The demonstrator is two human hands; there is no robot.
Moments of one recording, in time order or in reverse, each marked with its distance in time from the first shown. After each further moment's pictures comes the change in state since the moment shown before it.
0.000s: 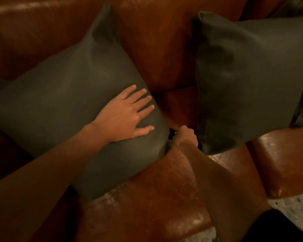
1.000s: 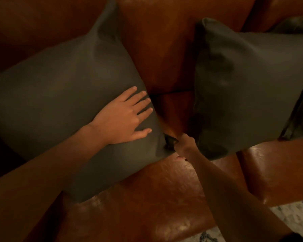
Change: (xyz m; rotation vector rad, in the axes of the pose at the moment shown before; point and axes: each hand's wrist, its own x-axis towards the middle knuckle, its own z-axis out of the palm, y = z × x) left_hand 0.005 0.007 0.011 0.012 0.054 -0.037; right_hand 0.000 0.014 -0.024 -0.062 -0.231 -0.034
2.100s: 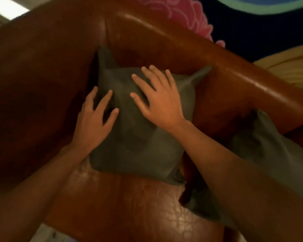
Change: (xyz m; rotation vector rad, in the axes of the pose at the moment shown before) left_hand -0.143 0.028 -0.043 -0.558 0.365 -1.520; right_hand -0.154 -0.213 -0.005 -0.730 0.501 -1.734
